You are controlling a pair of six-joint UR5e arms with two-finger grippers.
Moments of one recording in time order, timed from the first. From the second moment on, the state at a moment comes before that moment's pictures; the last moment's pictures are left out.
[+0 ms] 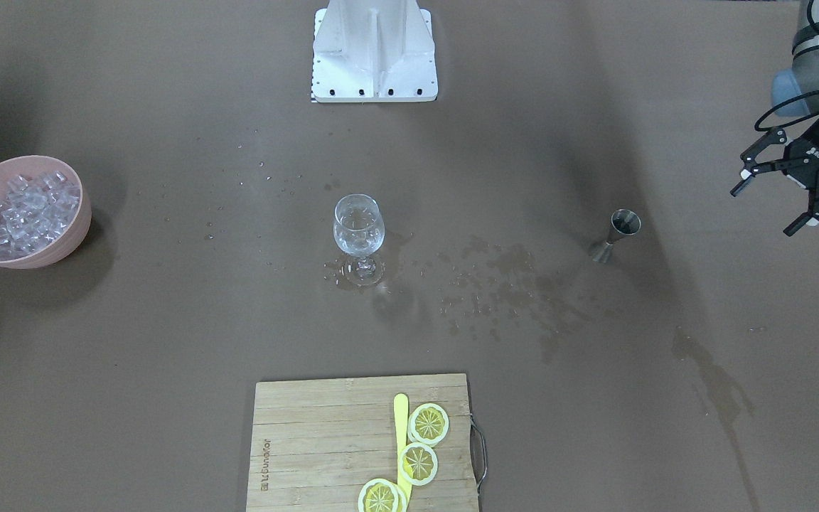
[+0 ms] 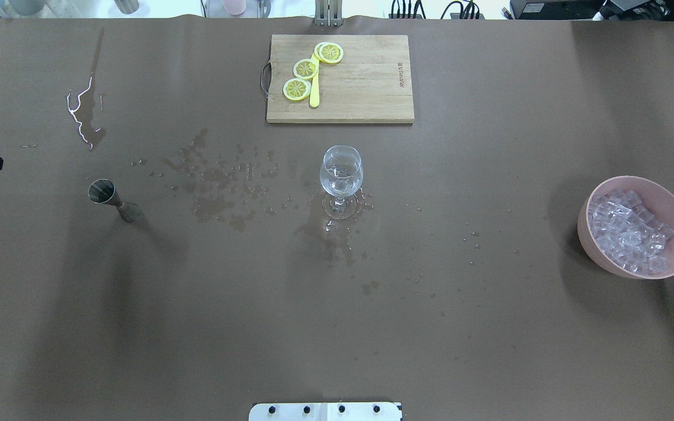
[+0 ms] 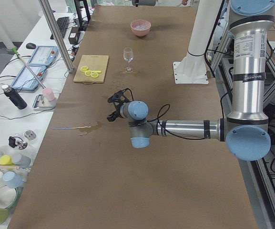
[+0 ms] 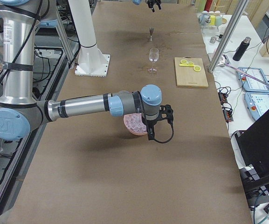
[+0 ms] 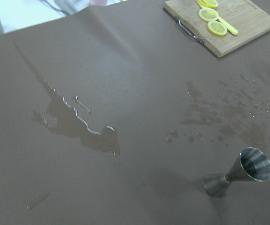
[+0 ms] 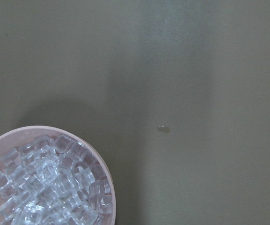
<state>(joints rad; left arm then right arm) -1.15 -1.51 -1.54 -3.08 -2.23 -0.45 1.46 -1.67 1.85 -1.55 2.40 0.07</state>
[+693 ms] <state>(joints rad) -0.91 -1.52 -1.48 -3.21 -2.10 -0.55 1.45 -1.65 1.82 -1.55 2.39 0.07</state>
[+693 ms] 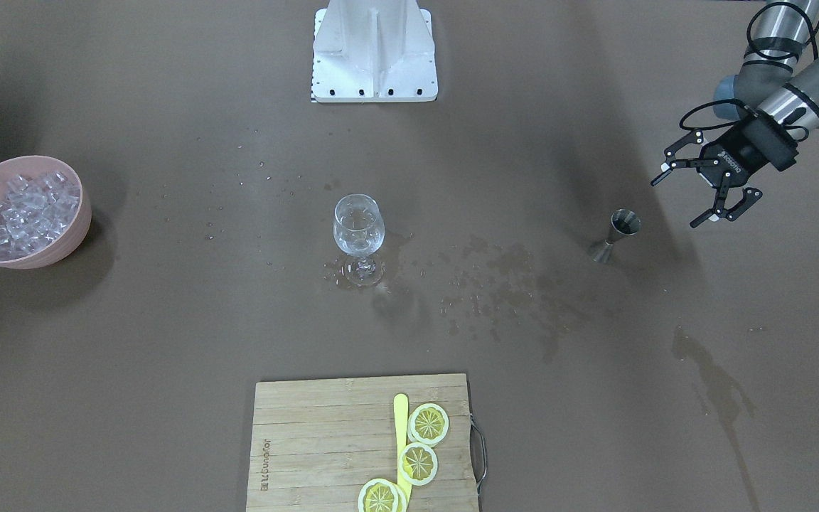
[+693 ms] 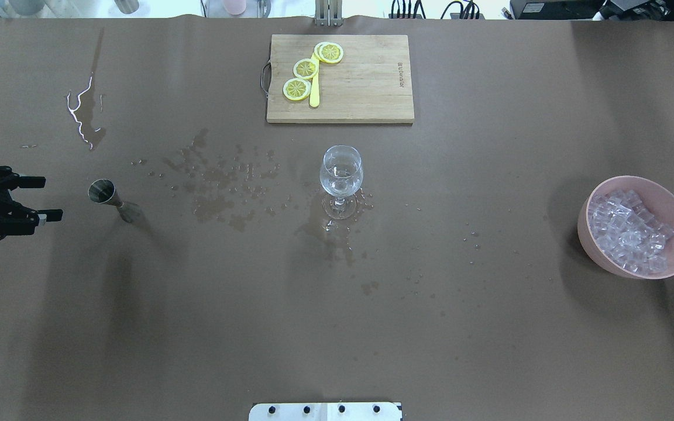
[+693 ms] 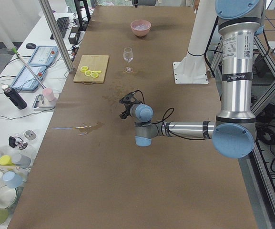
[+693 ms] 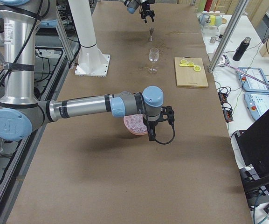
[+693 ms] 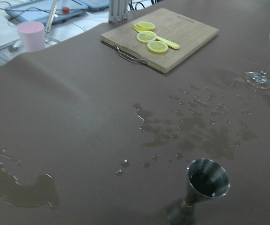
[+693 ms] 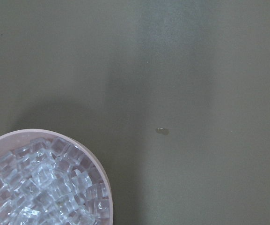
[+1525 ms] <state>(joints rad) -0.70 -1.56 -1.44 -3.21 -1.77 -0.52 1.45 -1.65 1.82 -1.55 2.39 0.07</state>
